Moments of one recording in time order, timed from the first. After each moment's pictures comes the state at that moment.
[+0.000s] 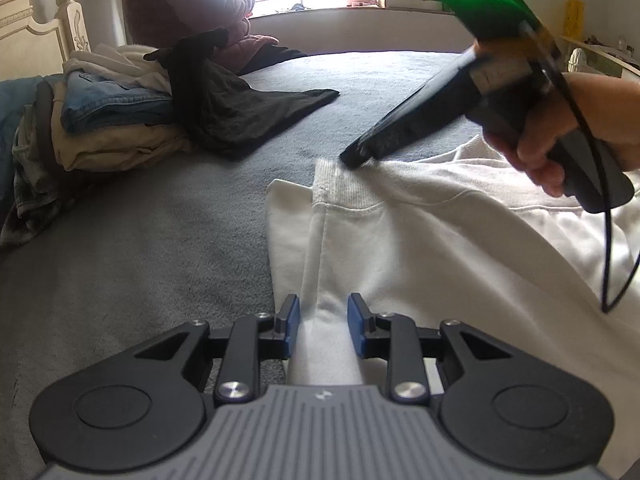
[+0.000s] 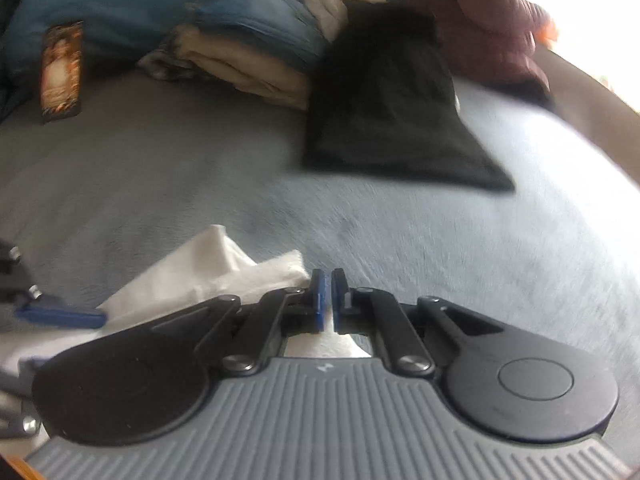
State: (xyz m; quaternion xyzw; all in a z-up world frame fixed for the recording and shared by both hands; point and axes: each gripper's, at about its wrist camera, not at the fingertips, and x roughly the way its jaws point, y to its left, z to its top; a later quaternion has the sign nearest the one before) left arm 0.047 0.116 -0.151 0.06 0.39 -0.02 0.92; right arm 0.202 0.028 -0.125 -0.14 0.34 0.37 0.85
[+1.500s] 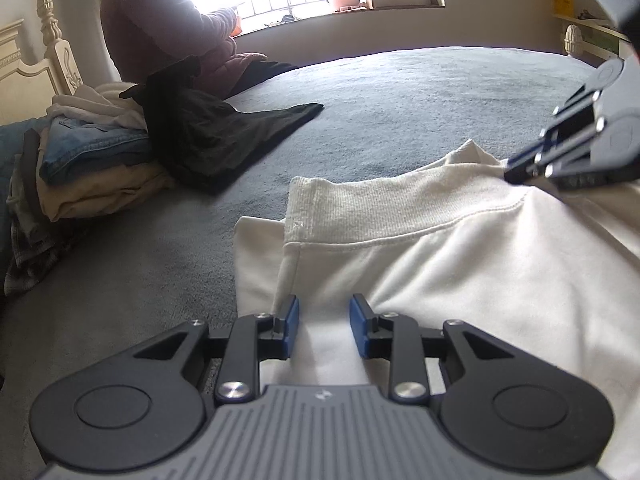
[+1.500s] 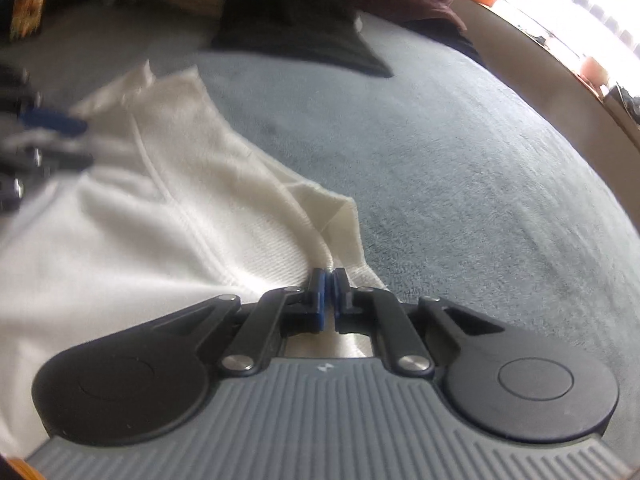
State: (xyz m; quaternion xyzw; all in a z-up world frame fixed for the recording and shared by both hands) left arm 0.072 0.076 -0.157 0.12 0.37 -0.01 0.92; right arm 0.159 -0.084 -0.143 -0.23 0.37 0.27 0.86
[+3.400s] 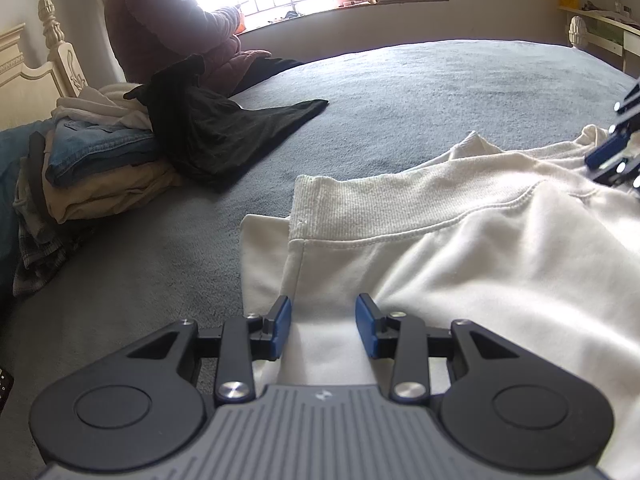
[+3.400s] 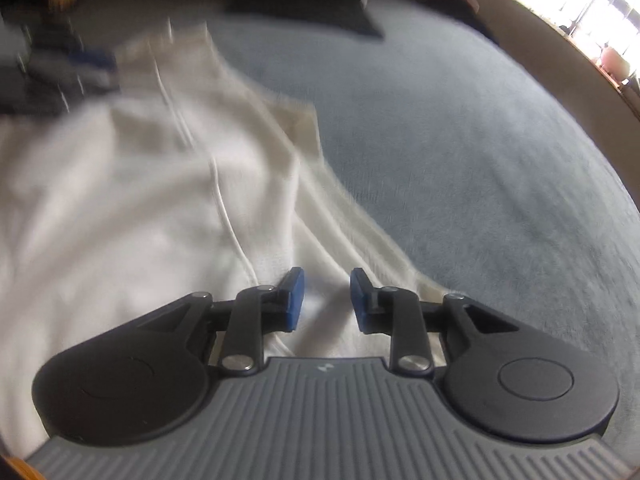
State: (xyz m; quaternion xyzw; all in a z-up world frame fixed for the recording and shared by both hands) left arm 0.071 0.073 -0.157 0.13 0.38 0.00 0.92; right arm 0.146 -0.152 -0.147 -0.29 0.40 0.31 0.81
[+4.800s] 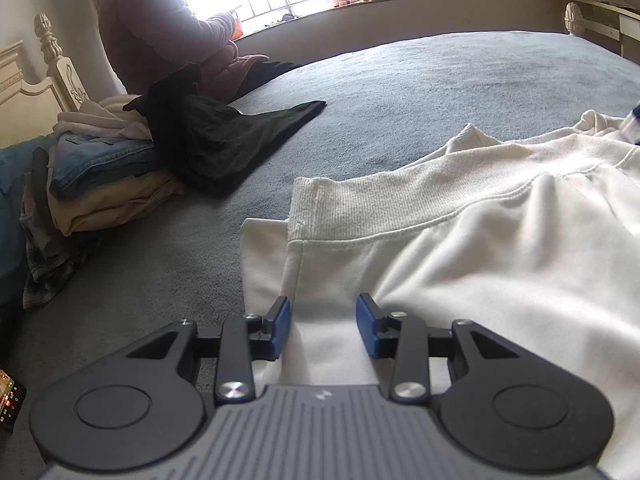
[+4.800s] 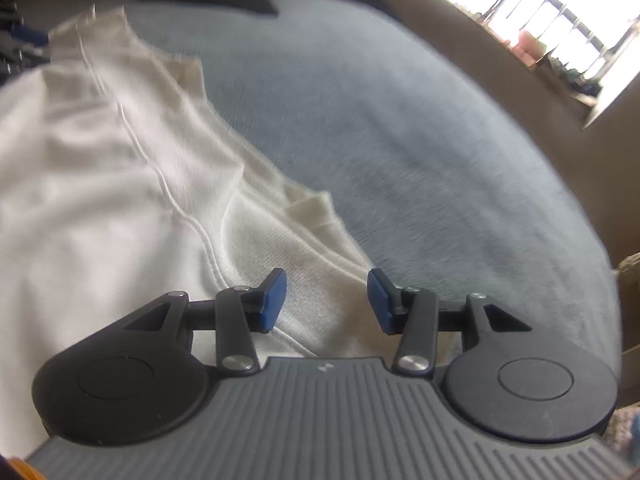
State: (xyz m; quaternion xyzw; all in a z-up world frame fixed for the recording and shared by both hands) left arm 0.068 0.066 -0.158 0.16 0.37 0.01 0.91; right arm 0.132 -0.244 -0.140 -0.31 0.39 0.21 0.84
